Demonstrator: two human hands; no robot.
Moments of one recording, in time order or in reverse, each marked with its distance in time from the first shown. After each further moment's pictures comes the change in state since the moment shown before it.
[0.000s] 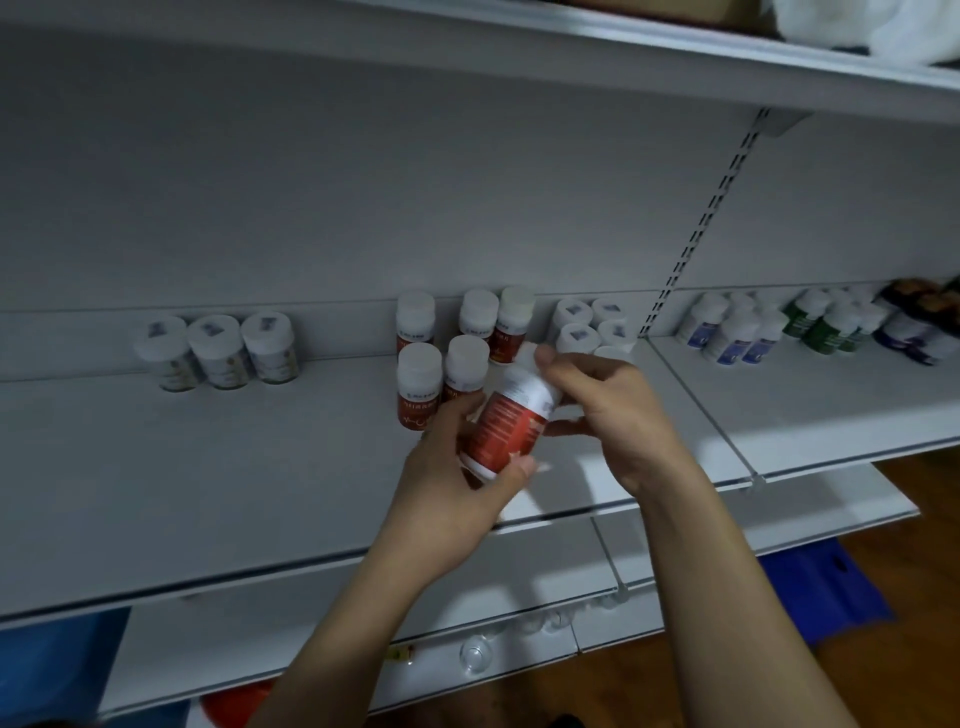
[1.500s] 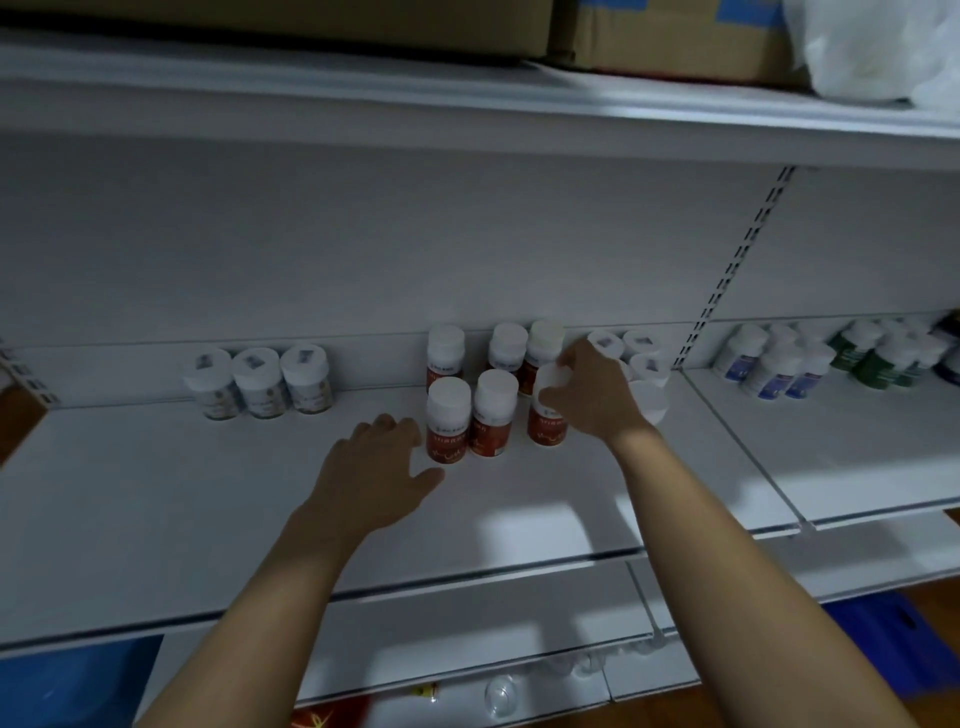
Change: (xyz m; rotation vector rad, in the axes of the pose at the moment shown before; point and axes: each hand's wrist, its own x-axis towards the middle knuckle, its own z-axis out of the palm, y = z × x) left_hand 0.059 -0.035 -0.074 0.976 -0.128 -0.104; right_hand 0.104 0.024 0.008 -0.795 0.100 -0.070
